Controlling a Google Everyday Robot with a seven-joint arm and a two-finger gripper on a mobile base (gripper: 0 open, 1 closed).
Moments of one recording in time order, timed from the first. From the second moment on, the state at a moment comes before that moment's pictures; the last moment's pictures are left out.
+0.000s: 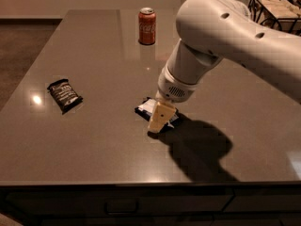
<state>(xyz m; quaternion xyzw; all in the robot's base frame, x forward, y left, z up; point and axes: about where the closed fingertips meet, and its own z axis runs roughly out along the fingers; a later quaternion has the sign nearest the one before) 0.503 -0.024 0.830 -0.62 0.76 0.09 0.15</state>
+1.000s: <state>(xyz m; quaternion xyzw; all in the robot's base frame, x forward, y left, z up) 0.501 -0.018 0.834 -0.63 0.76 0.09 0.15</state>
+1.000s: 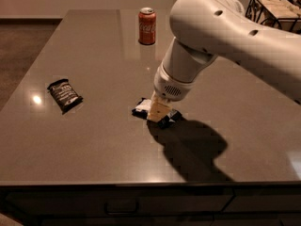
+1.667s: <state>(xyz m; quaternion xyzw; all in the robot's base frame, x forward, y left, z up) 0.524 0.065 0.895 -0.69 0.70 0.09 0.16</state>
